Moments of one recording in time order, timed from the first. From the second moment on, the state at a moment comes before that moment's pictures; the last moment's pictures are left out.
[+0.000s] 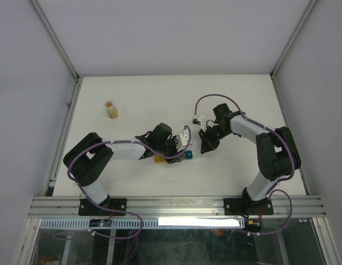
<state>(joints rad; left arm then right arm) -0.82 1.70 0.82 0.12 0.43 0.36 0.34 1.67 1.00 -0.72 -0.71 -0.56</state>
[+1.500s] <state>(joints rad) -0.82 1.52 0.74 0.25 0.44 0.24 0.29 1.22 0.75 -0.59 -0.94 -0.89</state>
